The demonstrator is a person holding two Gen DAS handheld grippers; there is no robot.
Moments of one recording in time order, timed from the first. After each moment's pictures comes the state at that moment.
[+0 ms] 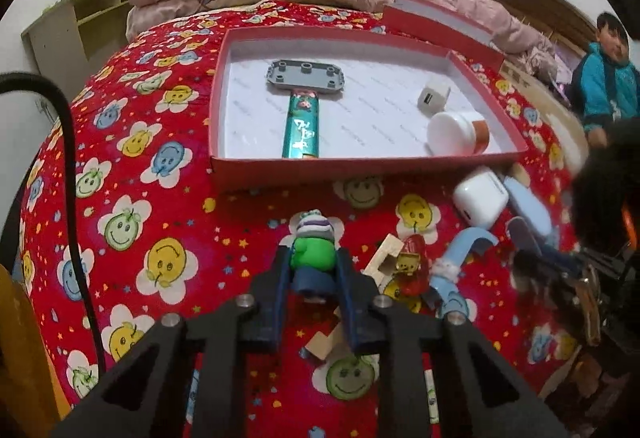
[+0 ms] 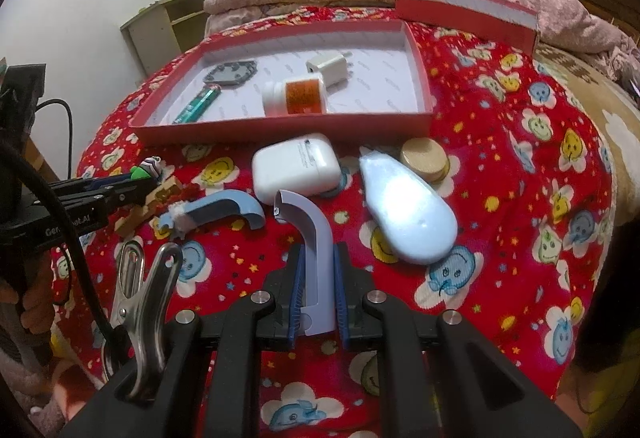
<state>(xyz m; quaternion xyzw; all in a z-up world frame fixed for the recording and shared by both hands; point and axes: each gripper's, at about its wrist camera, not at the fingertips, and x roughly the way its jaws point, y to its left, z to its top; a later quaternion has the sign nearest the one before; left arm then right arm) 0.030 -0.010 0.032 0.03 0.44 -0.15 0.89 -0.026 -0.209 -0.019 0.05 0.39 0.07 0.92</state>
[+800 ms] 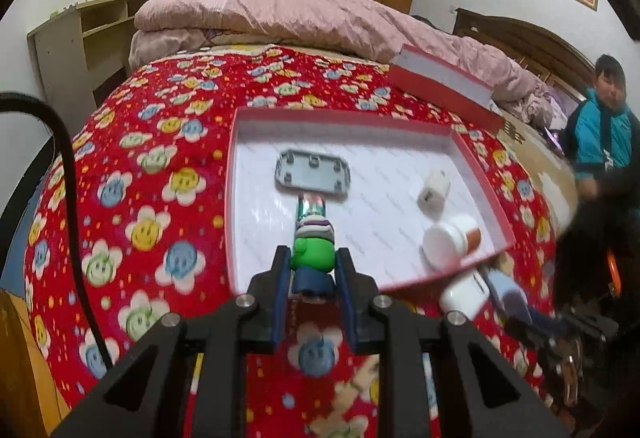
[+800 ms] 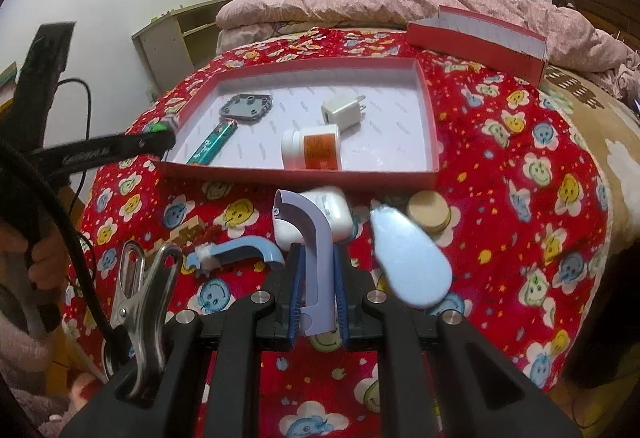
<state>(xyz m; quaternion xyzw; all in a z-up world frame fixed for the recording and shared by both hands) 0.077 -0.007 0.082 -0.01 0.39 -0.15 0.91 -0.020 -0.208 0.011 0.05 0.37 0.08 0.92</state>
